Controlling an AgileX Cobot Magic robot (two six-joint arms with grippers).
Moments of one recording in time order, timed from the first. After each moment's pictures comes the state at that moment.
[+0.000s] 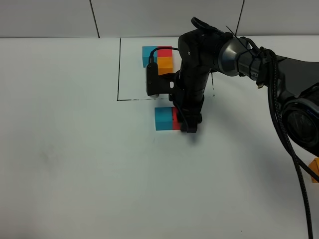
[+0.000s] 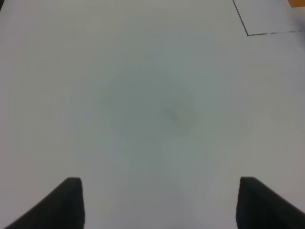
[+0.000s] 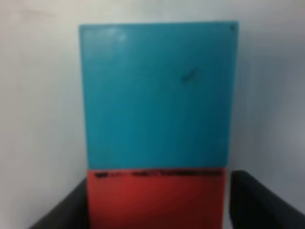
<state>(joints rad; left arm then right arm) 0.04 -0.01 -0.51 -0.08 1.06 0.11 0.52 2.36 -1.86 0.05 1.05 -1.10</state>
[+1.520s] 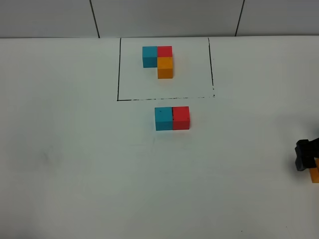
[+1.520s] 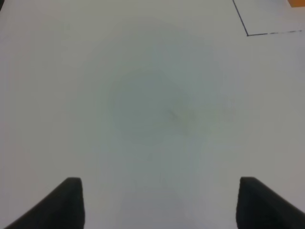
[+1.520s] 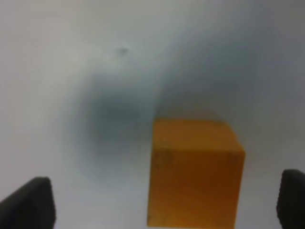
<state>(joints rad) 0.04 -0.01 -0.51 -0.08 1.06 0.11 -0.09 1.60 -0.72 0.01 0.64 -0.16</state>
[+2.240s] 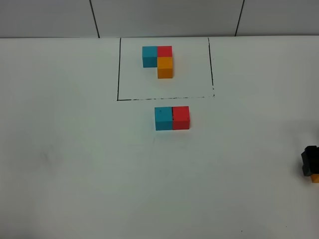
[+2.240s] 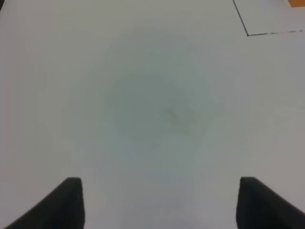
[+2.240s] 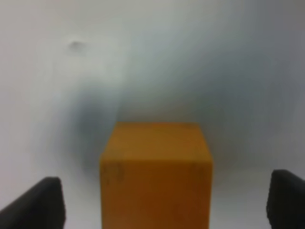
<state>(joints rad) 0.04 -0.01 -0.51 -0.08 1.06 0.11 -0.17 1.65 -0.68 0.05 0.56 -0.24</state>
